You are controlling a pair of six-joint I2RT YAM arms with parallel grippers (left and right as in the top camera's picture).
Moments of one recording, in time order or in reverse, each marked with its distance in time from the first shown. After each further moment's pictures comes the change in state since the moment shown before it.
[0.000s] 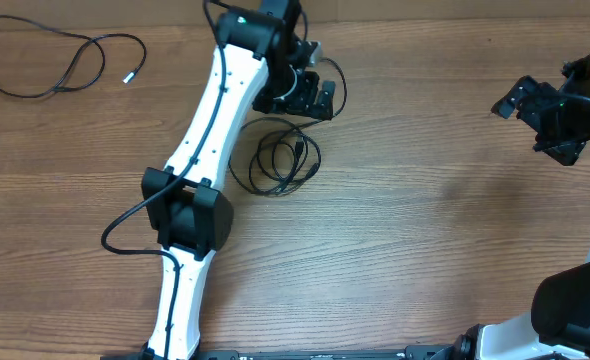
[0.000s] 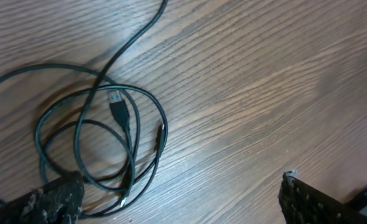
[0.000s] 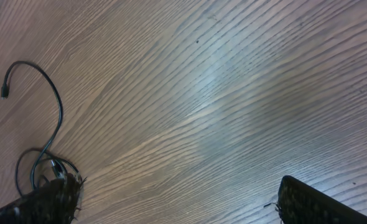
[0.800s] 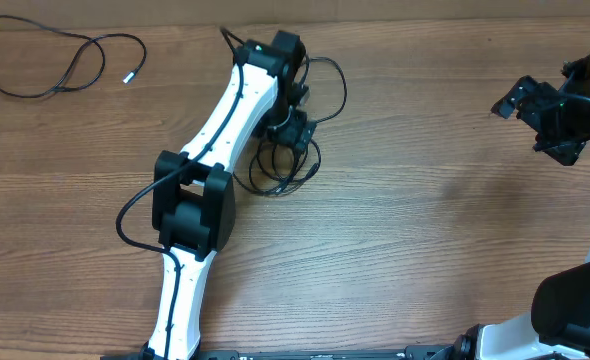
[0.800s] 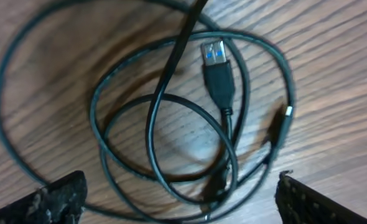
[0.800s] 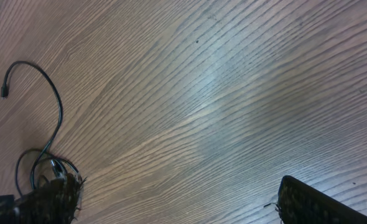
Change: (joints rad) left arm -0.005 0.000 -0.352 0.146 -0.277 0.098; right arm 0.000 0.000 0.000 0.001 0.000 0.000
